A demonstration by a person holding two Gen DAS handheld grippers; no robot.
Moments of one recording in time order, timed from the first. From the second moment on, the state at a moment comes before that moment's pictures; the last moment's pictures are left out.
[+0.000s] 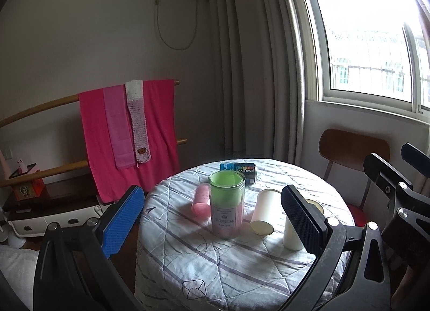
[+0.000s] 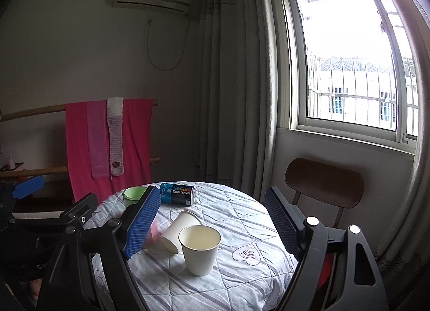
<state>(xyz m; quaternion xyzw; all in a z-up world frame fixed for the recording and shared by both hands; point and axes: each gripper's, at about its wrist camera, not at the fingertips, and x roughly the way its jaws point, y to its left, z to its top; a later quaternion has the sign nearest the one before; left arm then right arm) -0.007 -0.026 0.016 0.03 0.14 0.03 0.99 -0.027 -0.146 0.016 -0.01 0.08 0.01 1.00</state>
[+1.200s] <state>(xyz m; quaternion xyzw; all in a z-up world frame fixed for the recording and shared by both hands) 0.005 -0.028 0.006 0.04 0.16 0.03 0.99 -0.021 -0.146 0.010 -0.02 0.10 0.00 1.00</state>
